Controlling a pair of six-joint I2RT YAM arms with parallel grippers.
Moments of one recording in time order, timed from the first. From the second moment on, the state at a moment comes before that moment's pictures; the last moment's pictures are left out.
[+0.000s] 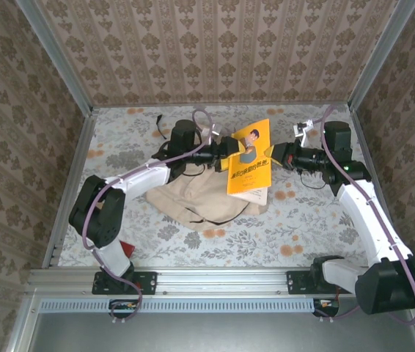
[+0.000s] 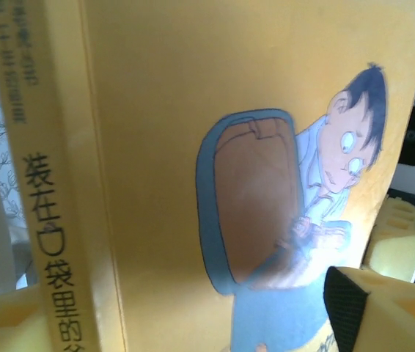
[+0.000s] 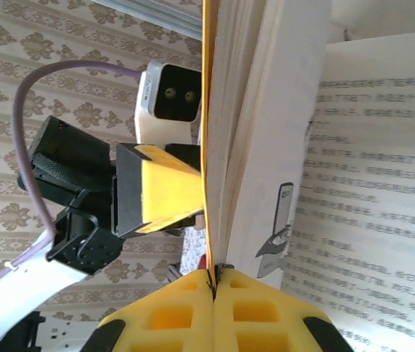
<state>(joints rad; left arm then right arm) -0.63 1.72 1.15 0.26 0.90 -1.16 0.05 1.15 1.02 -0.44 -0.87 0.73</state>
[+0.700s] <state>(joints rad) -0.60 1.60 1.09 0.20 0.73 -1.12 0.07 1.13 0.88 -0.39 -0.68 0.85</state>
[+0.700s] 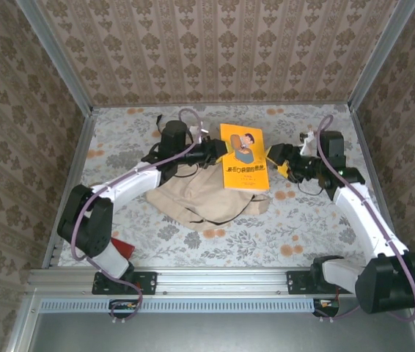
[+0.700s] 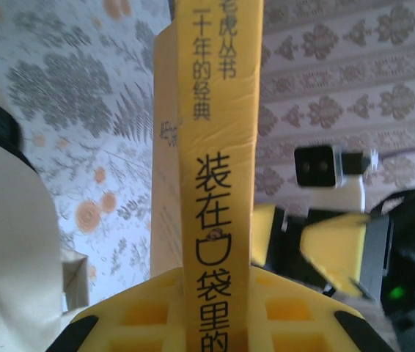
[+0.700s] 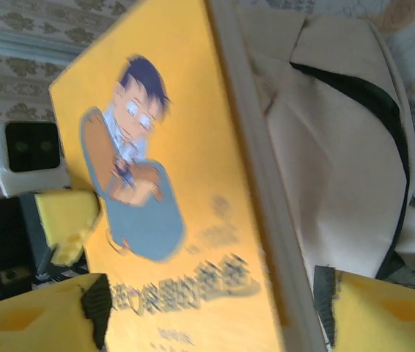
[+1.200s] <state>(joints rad) -0.57 1.58 1.08 0.21 0.42 -1.23 0.36 0.99 0.56 0.18 -0.39 1.43</state>
